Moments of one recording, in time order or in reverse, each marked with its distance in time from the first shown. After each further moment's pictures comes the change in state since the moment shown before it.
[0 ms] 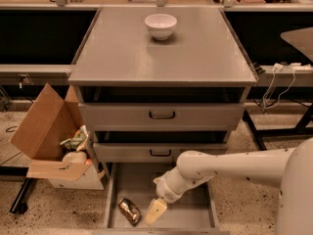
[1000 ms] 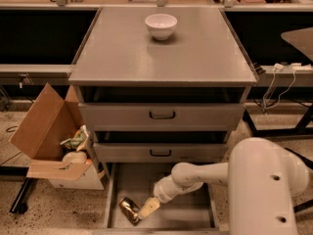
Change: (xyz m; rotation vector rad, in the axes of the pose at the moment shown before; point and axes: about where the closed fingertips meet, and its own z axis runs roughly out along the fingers) arm 0.047 -0.105 0.125 0.052 -0.070 0.165
